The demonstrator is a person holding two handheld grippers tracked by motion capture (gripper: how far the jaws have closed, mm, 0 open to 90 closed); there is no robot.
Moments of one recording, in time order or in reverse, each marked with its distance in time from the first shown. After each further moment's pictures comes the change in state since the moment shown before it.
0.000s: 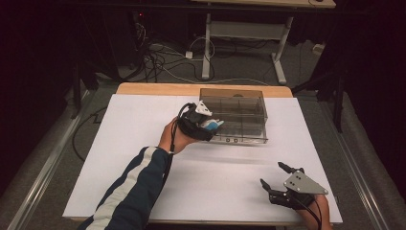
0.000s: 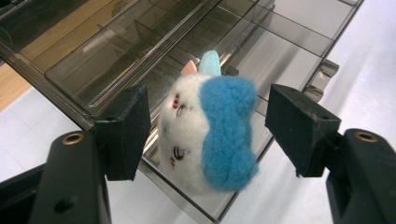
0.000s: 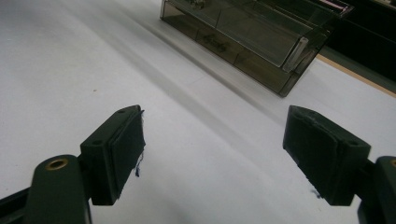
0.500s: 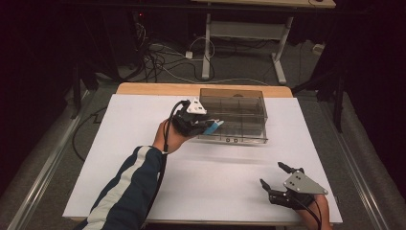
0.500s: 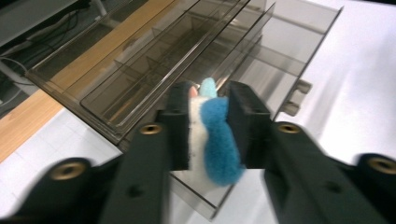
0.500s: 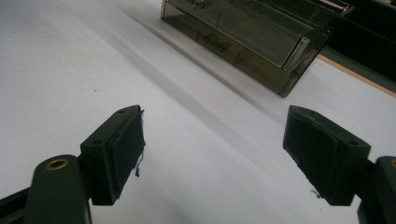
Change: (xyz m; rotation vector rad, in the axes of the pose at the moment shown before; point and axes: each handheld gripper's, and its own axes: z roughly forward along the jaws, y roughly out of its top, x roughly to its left) left arm 0.001 0.001 -0.020 -0.078 0.012 0.055; right arm 0.001 0.000 0.000 0.002 0.001 0.000
